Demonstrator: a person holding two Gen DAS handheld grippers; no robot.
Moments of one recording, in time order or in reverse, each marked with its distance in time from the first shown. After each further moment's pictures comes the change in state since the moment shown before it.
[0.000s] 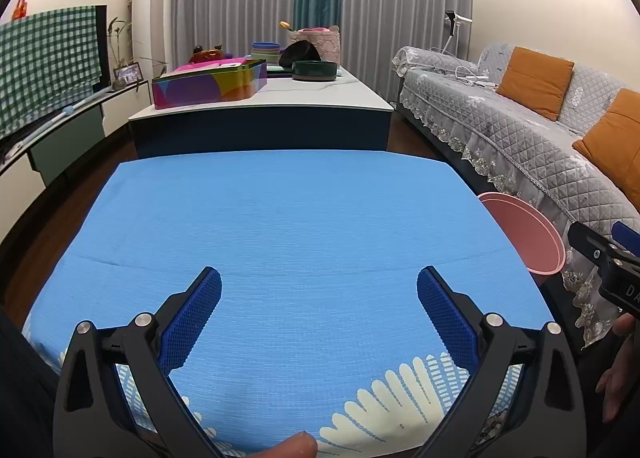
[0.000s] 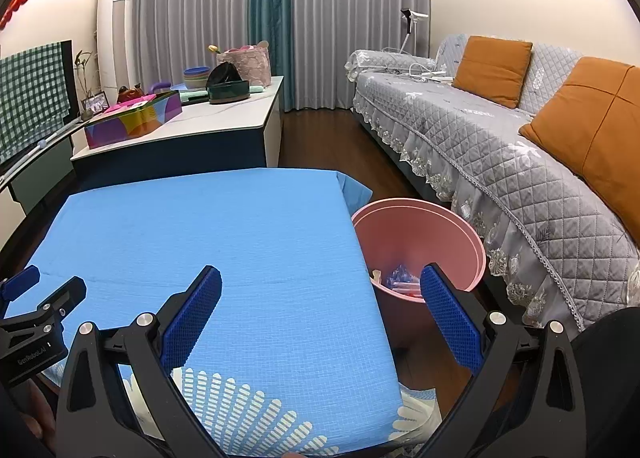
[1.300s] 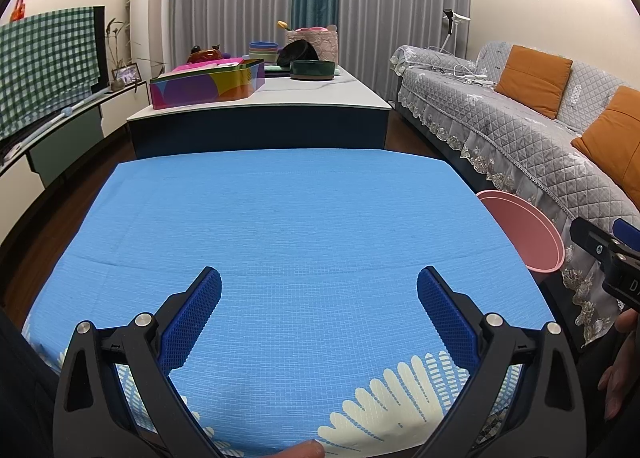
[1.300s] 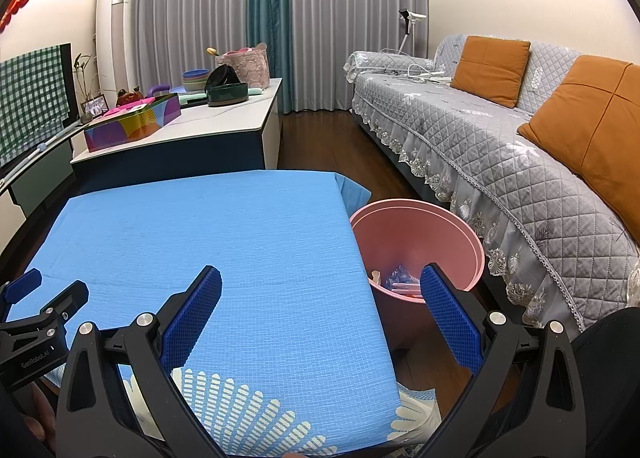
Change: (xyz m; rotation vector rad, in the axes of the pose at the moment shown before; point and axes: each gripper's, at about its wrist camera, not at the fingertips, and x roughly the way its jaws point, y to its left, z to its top) left arm 0.000 -0.003 0.000 0.007 0.001 -0.001; right arm 0.000 -0.002 0.000 0.003 -0.001 0.001
